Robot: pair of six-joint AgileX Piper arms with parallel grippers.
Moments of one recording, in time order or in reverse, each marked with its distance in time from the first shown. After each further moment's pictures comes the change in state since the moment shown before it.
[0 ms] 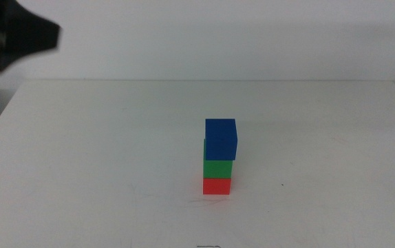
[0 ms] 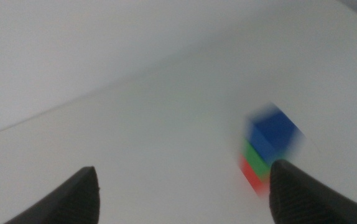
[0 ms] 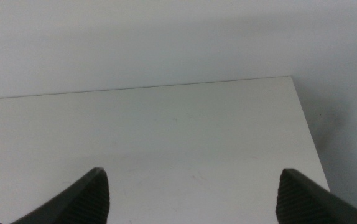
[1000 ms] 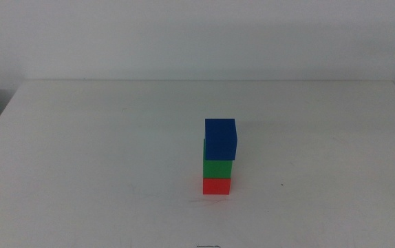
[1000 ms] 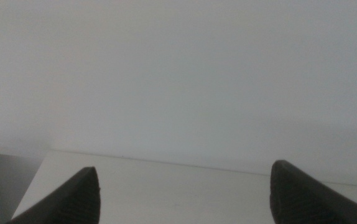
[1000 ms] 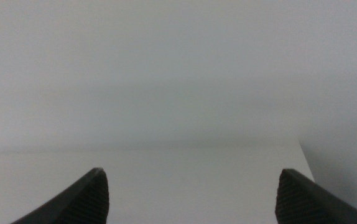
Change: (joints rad) left arm 0.322 -0.190 0.443 0.089 -0.609 -0.374; right arm -0.001 -0.154 0.283 -0.030 -0.369 0.000
